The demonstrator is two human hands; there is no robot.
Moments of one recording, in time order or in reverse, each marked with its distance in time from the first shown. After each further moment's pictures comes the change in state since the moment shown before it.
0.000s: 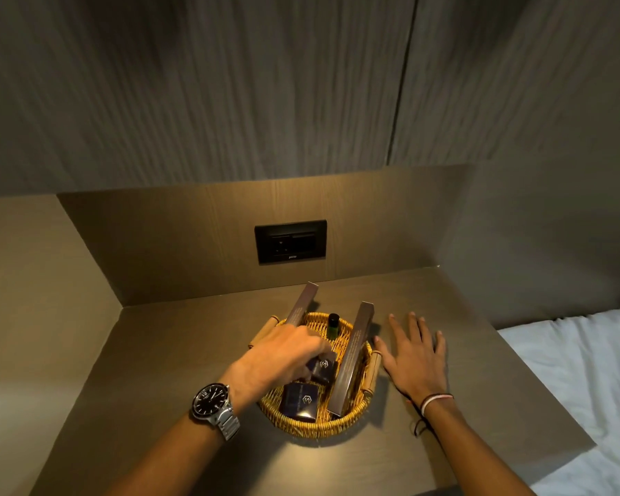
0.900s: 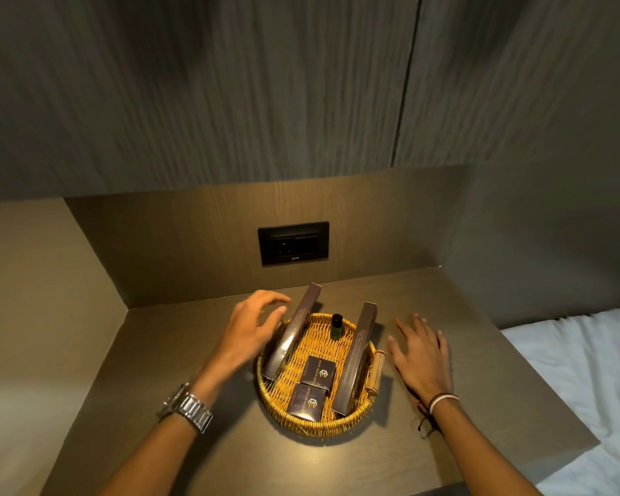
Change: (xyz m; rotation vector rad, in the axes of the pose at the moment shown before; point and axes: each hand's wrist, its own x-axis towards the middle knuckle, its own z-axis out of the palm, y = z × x) left_hand -0.024 -0.056 0.005 -0.695 0.569 -0.339; right_hand -0.007 0.000 -0.006 0.264 0.090 0.051
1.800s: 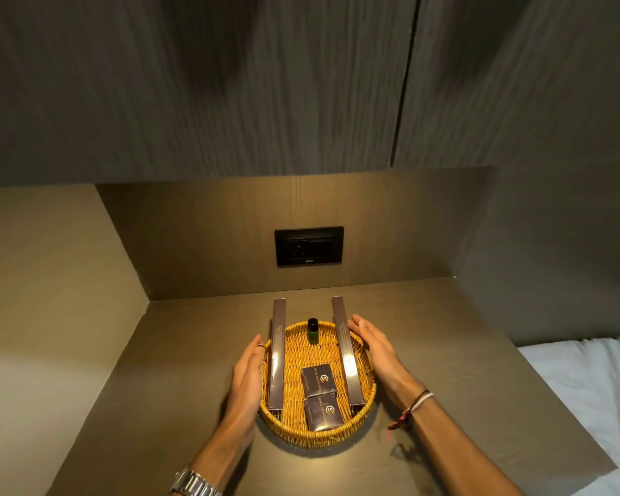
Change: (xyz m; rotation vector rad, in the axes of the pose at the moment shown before) left_hand -0.085 -0.016 0.049 -0.676 0.278 -0.679; right_hand -0.014 -0.088 -0.011 0.974 -0.511 0.127
